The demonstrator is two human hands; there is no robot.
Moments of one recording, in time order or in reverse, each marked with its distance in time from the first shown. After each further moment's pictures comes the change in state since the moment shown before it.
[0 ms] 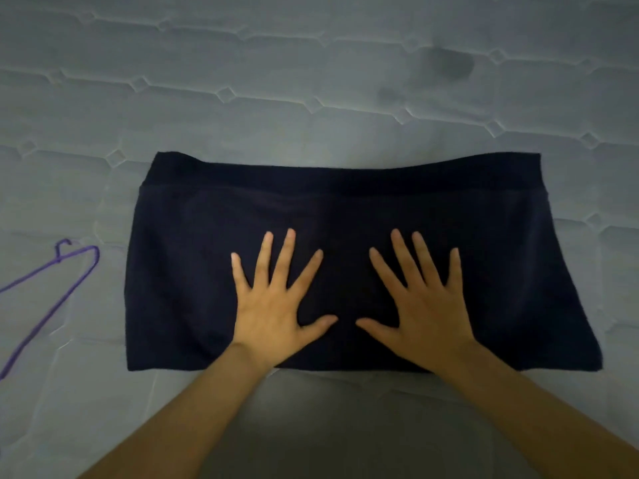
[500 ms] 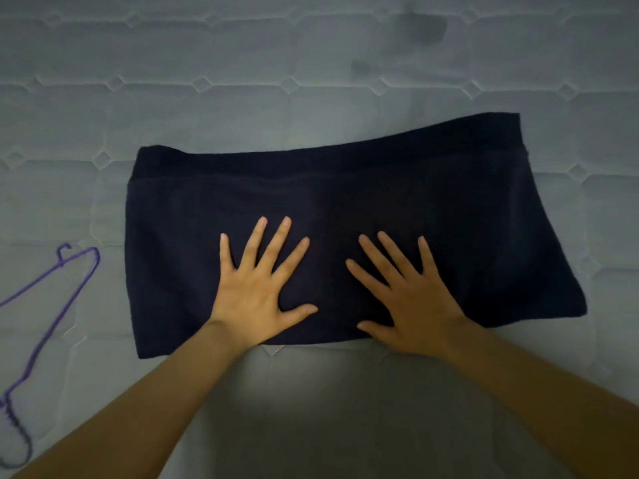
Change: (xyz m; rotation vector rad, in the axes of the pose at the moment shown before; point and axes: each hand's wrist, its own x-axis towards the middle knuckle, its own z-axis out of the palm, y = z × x) left_hand -0.005 -0.020 -0.017 0.155 -0.082 0.181; right_hand -0.030 -0.003 0.013 0.001 -0.098 -0.209
